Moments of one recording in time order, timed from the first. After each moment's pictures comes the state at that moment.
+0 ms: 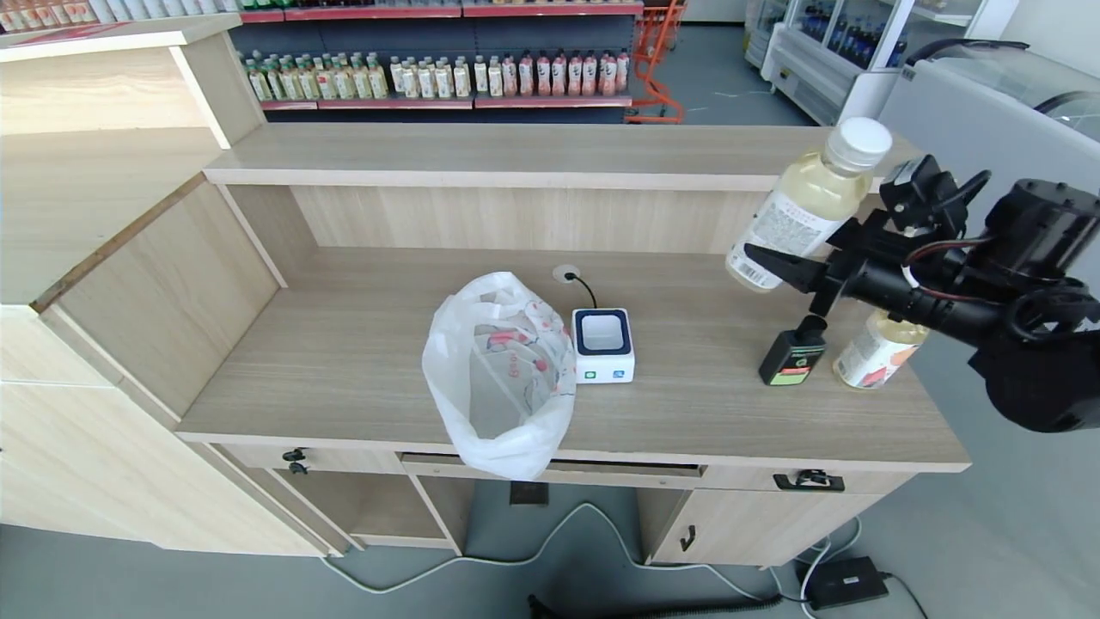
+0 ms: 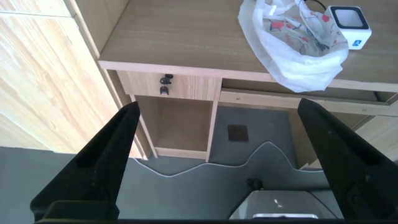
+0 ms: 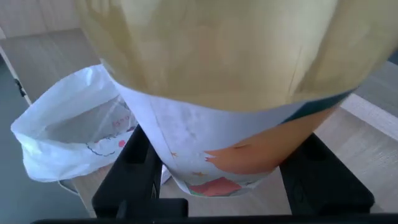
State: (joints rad) left arm -0.01 0.00 0.00 0.01 0.01 -0.03; right arm 0.09 1.85 -0.97 -1.11 0.68 -0.32
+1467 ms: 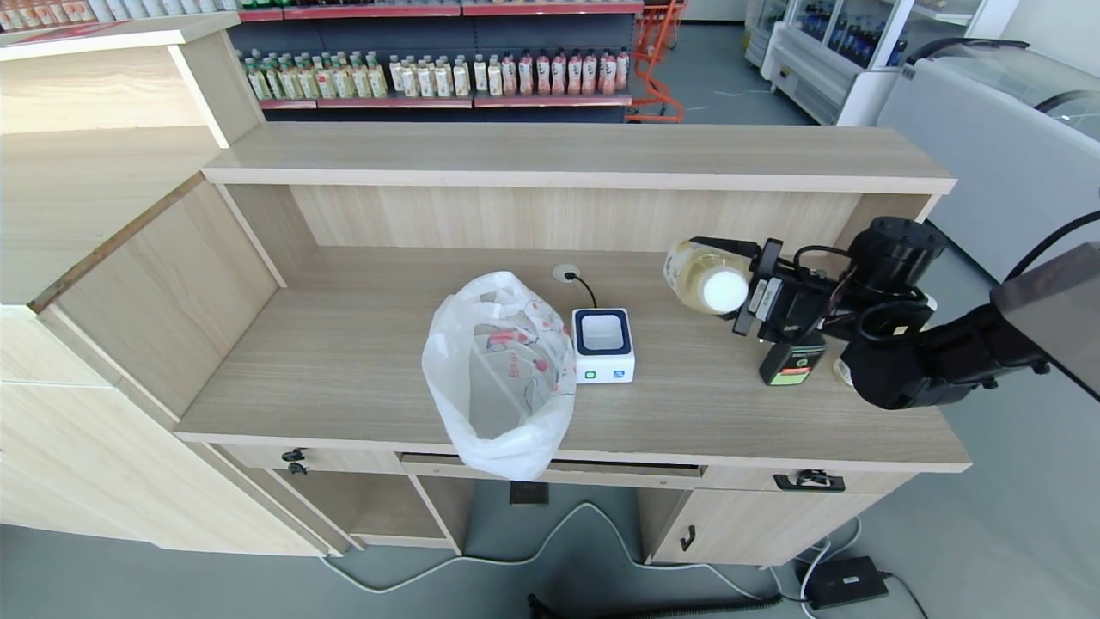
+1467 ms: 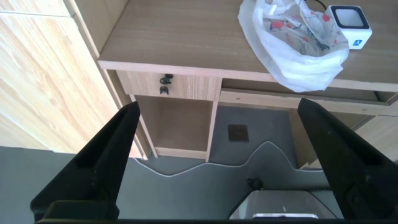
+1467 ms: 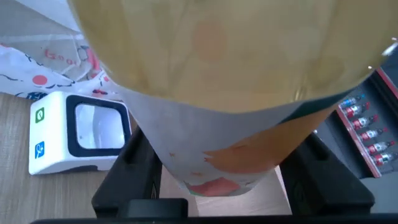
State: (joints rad) left arm -0.01 0.00 0.00 0.01 0.01 -0.03; right arm 0.14 2.17 -1.23 -1.19 0.93 -1.13
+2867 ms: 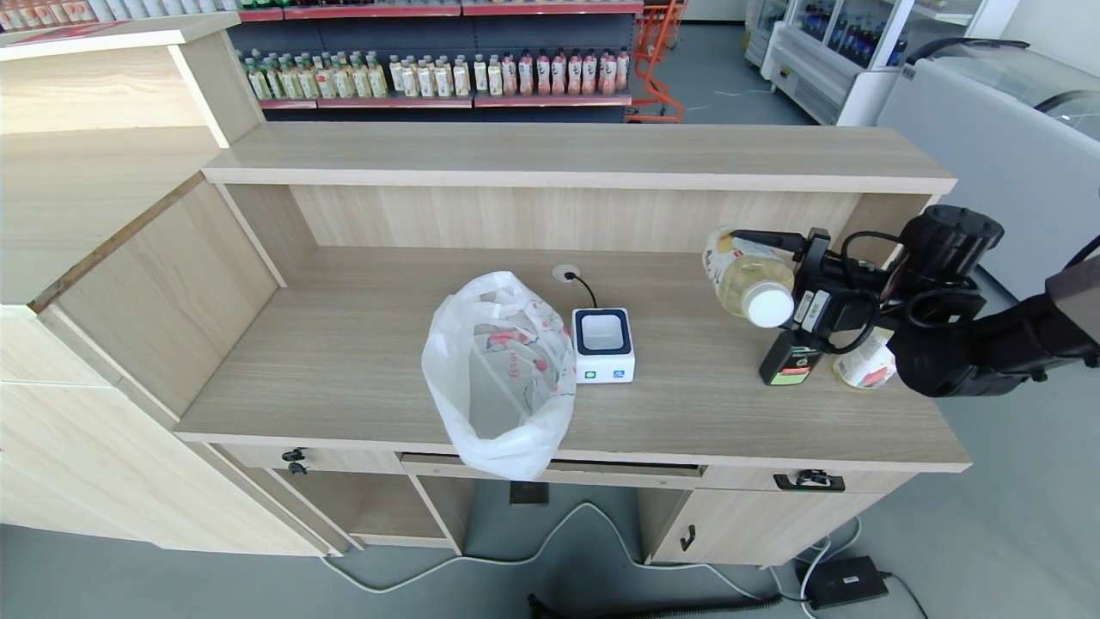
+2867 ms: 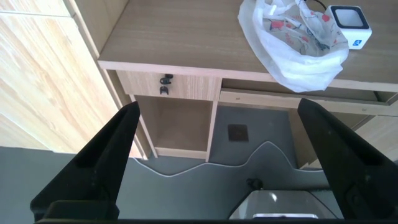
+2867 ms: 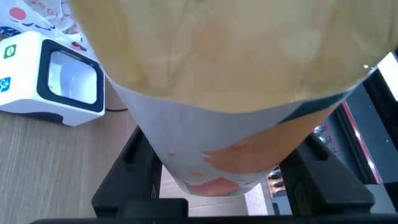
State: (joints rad) left arm -0.01 0.00 0.00 0.01 0.01 -0.03; right arm 0.03 2.15 -1.24 -1.14 1.05 -1.33
